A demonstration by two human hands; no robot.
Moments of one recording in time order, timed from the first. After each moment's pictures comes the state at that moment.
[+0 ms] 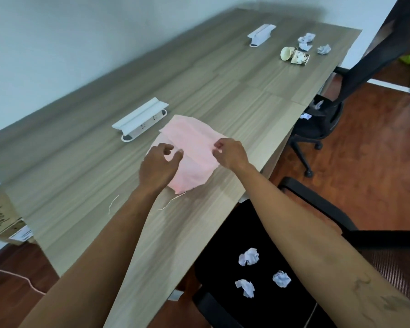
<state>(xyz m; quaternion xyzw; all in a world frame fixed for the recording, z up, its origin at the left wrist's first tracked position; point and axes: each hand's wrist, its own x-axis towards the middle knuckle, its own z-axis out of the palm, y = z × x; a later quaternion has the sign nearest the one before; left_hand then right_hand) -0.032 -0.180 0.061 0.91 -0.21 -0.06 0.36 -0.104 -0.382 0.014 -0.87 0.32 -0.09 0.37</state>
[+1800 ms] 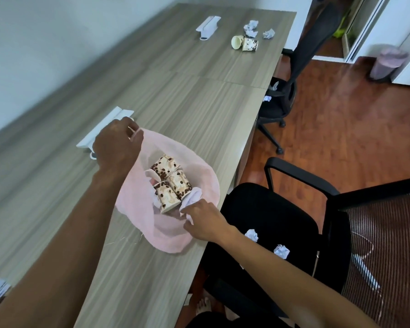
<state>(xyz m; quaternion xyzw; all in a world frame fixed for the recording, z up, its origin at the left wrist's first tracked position) 0.031 -0.187 0.108 0.88 -0.36 0.13 0.27 -0.180 -0.229 -0.039 -0.94 0.20 -0.01 0.26</state>
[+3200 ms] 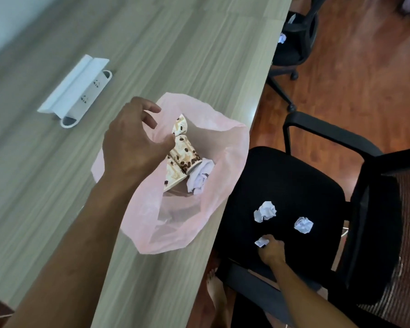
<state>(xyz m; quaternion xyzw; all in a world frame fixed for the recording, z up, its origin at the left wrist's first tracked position) -0.015 -0.191 0.025 0.85 -0.42 -0.02 0.32 -0.328 -0.215 -0.321 -0.60 0.67 0.14 0.42</state>
